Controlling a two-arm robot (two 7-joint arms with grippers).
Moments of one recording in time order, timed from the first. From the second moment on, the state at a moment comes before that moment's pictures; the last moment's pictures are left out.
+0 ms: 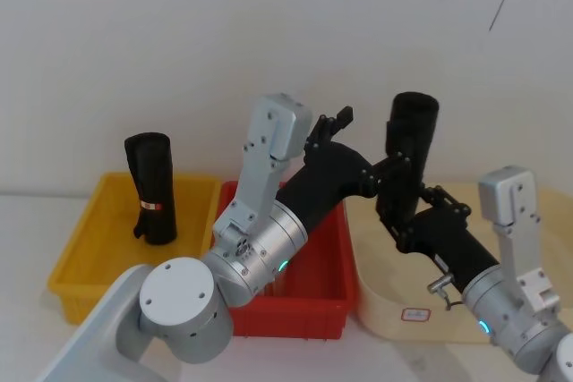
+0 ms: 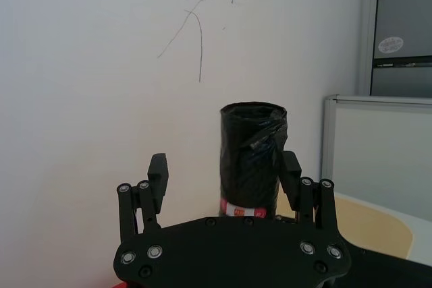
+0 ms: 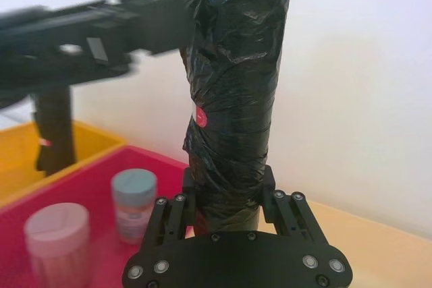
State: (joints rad) left arm -0.51 -0.01 0.47 -1.38 -0.25 -0.11 -0.32; right arm 0.28 0.24 -0.24 -1.50 0.17 -0.03 0.26
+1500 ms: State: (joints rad) left arm -0.51 -0.01 0.47 -1.38 -0.25 -0.11 -0.32; right arm 0.31 0.21 -0.09 -1.49 0.13 0.00 0.12
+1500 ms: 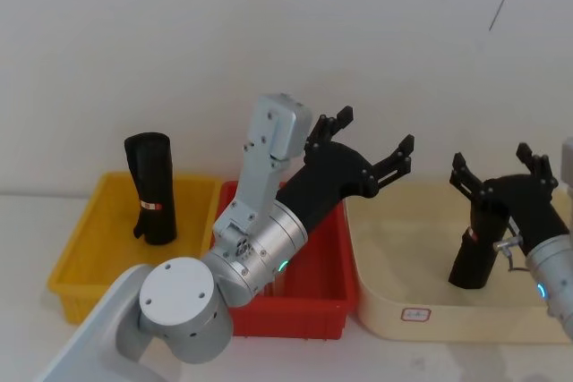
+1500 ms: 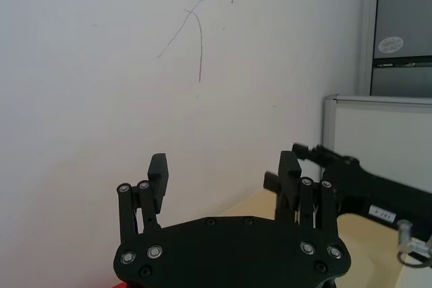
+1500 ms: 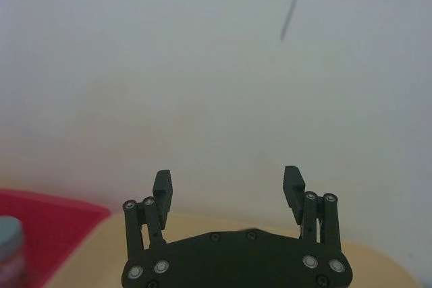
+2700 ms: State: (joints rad) left arm -0.38 0.05 0.39 -1.54 -0.09 -0.13 -0.12; right arm 0.25 0.21 -0.21 -1.69 0.19 0.07 0.25
